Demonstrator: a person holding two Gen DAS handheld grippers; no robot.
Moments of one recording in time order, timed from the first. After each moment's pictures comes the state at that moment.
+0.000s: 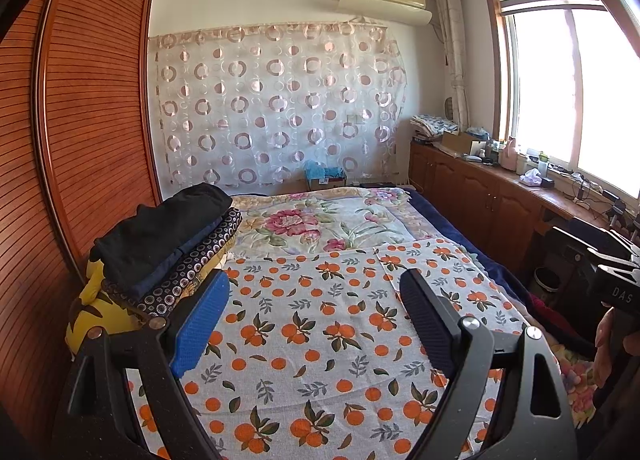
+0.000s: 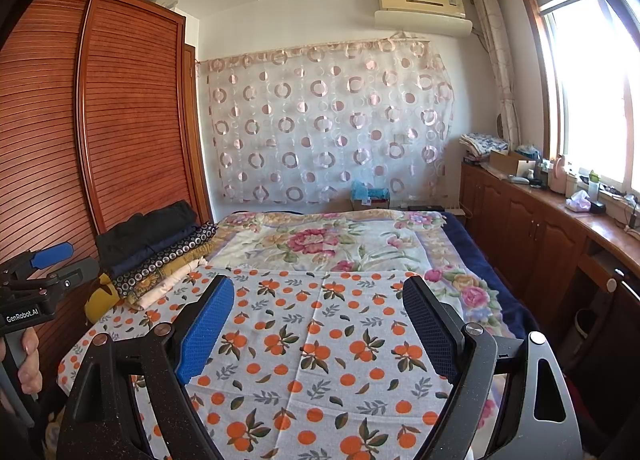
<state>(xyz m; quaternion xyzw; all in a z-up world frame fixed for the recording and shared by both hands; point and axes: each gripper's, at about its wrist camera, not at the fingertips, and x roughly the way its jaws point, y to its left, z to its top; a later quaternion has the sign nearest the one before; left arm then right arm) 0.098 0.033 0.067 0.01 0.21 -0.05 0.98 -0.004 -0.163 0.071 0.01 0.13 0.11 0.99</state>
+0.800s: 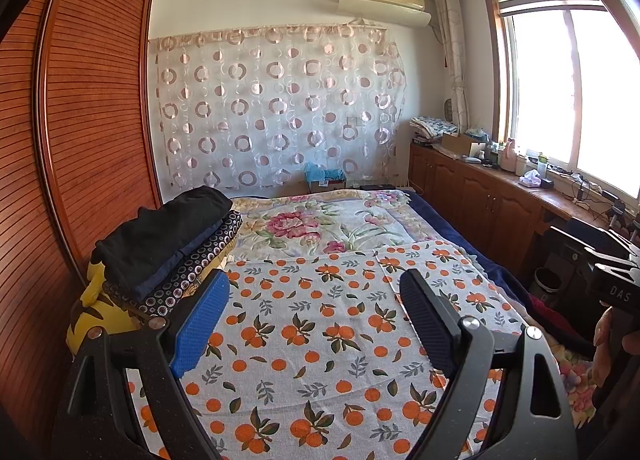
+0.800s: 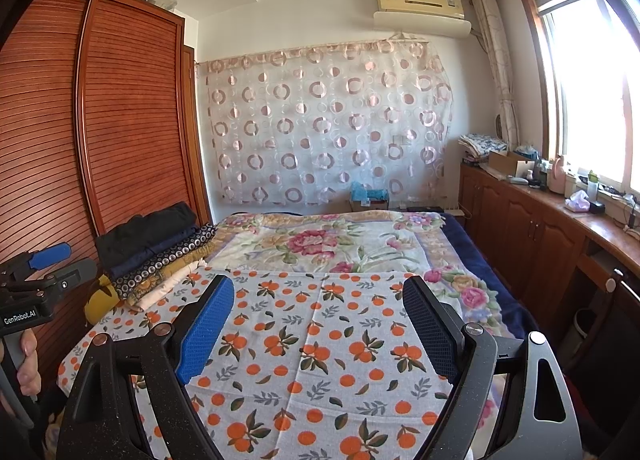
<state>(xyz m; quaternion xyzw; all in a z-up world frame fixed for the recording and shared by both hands) 0.097 0.033 0.065 0.01 0.20 -0.05 0.98 -0.006 -0.162 0.070 0.01 0.13 0.11 0.99</state>
